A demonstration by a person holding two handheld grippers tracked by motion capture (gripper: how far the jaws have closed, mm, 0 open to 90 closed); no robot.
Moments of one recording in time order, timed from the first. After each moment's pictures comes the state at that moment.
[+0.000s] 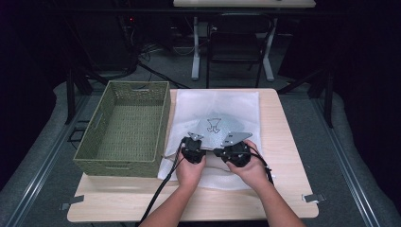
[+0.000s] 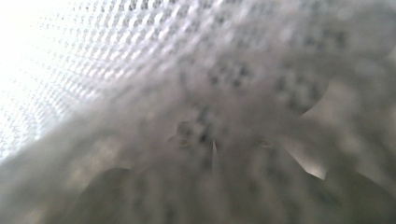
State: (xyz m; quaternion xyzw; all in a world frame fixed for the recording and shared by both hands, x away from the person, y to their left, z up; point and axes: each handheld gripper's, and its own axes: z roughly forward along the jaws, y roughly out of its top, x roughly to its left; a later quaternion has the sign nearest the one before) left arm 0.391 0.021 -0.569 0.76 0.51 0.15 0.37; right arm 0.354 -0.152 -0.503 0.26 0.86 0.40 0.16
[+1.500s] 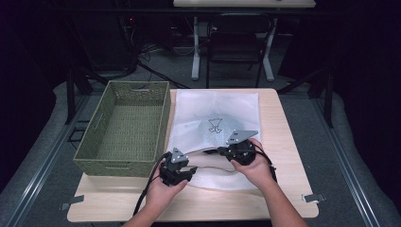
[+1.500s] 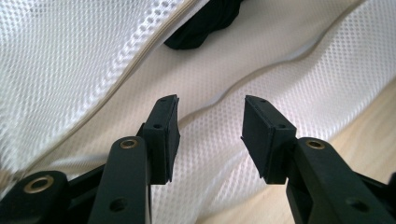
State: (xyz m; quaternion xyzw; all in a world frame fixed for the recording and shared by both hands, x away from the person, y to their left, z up) left arm 0.313 0.089 -0.536 0.84 0.37 0.13 0.37; right arm 0.356 -0.165 -0.498 0.27 0.86 0.40 0.15
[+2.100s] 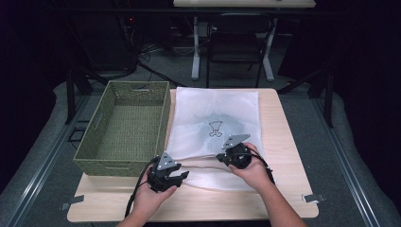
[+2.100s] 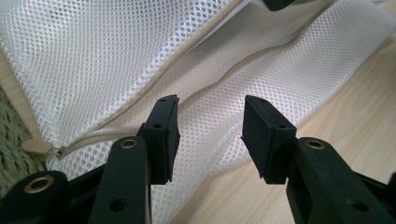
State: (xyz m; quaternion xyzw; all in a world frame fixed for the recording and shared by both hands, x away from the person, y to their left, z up) left arm 0.294 0.117 -0.530 0.84 0.35 0.13 0.39; right arm 0.360 -0.159 -0.526 0.27 0.89 0.35 0.12
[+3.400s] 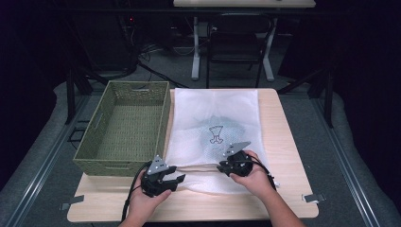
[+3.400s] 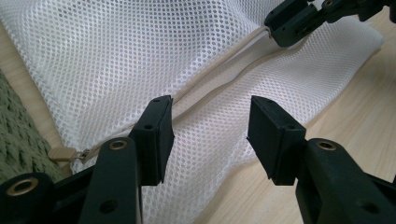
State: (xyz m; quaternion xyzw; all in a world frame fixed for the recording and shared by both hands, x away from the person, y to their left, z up) left arm 0.287 0.135 -0.538 0.82 0.36 0.11 0.43; right arm 0.346 -0.164 -0.542 0.28 0.89 0.34 0.09
